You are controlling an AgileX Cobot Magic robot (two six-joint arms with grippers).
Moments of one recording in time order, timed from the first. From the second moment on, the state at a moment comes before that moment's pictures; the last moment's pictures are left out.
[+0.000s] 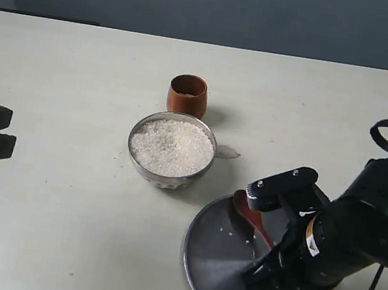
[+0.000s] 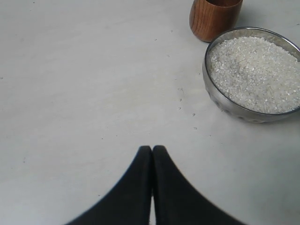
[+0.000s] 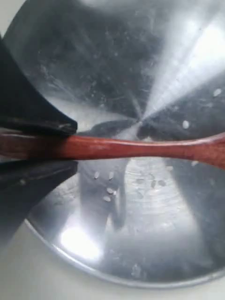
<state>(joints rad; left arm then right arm) -0.12 0.87 -0.48 -0.28 0.42 0.25 0.78 1.49 -0.59 -0.12 0.63 0.41</state>
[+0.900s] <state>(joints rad) -0.12 0.87 -0.48 -0.28 0.42 0.25 0.78 1.49 -0.55 -0.11 0.57 0.40</state>
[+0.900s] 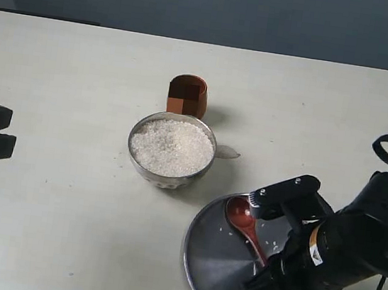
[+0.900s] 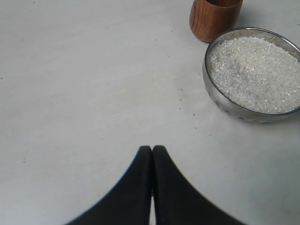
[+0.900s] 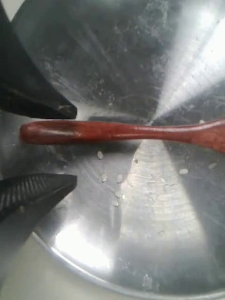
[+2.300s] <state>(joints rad) -0.12 0.18 -0.48 -0.39 0.77 0.25 0.78 0.35 -0.52 -0.23 0.73 0.26</state>
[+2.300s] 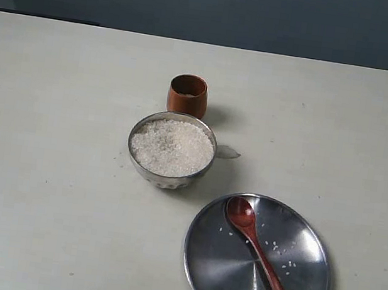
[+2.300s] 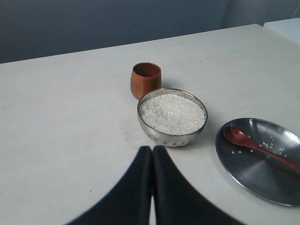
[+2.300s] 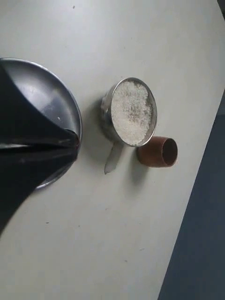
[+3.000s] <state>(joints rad) -0.12 0.15 -0.48 -0.38 0.80 0.25 0.78 0.33 -0.50 -0.23 0.74 0.24</state>
